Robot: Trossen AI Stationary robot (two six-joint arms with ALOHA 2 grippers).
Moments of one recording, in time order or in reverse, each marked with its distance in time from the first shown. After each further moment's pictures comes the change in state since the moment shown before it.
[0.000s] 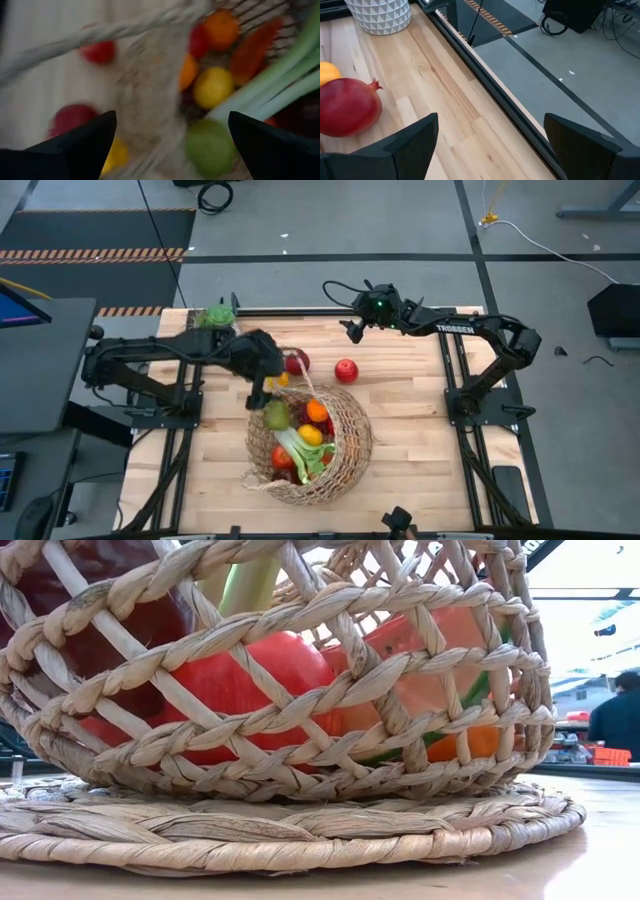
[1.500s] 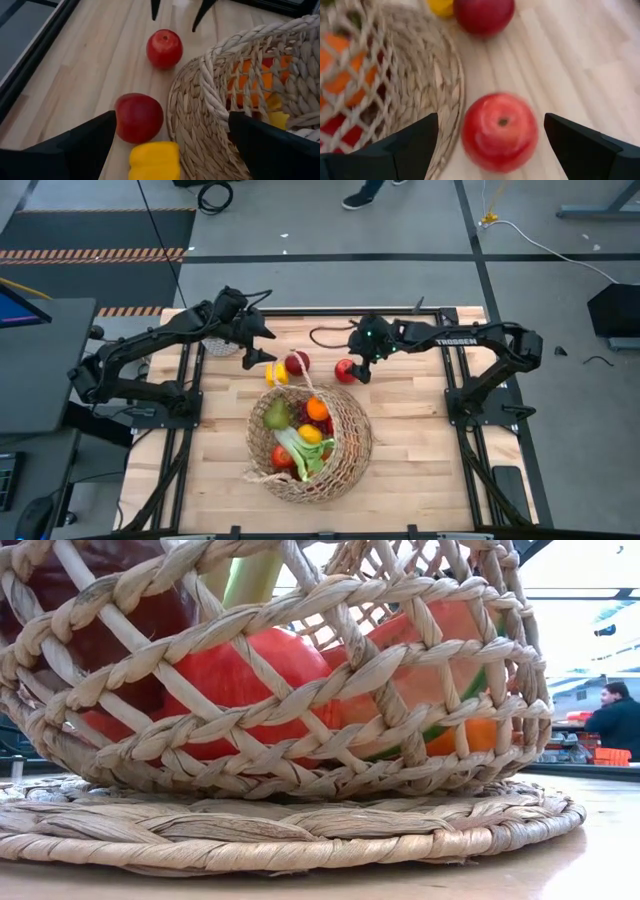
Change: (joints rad) left arm 0.589 -0.108 -0.391 0.396 0.407 0.132; right arm 0.219 -0.038 -0.014 -0.364 -0.213 0.078
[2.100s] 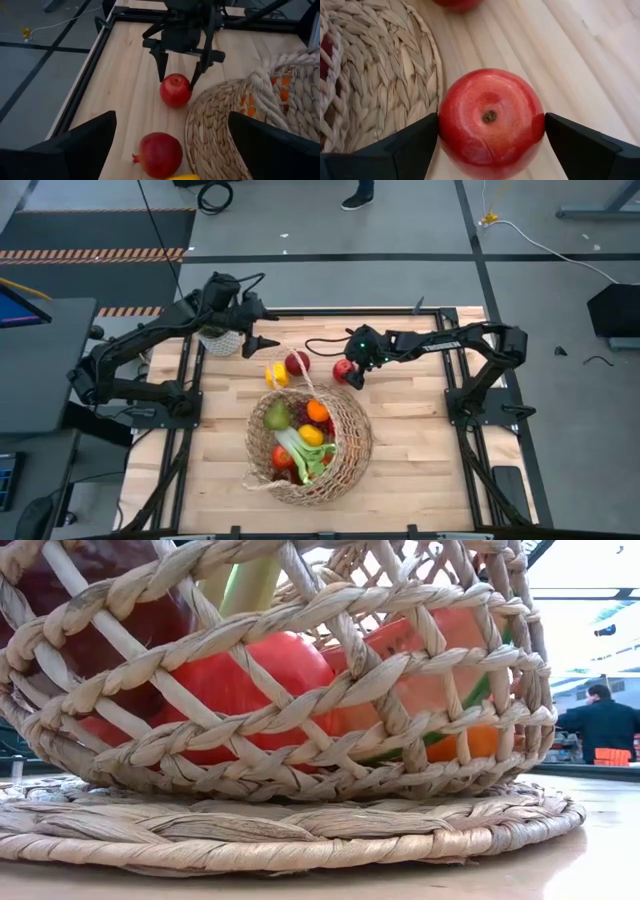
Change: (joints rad) left arm 0.016 -0.008 0.140 0.009 -0.001 0.085; right arm 0.030 0.129 -0.073 0.149 0.096 0.105
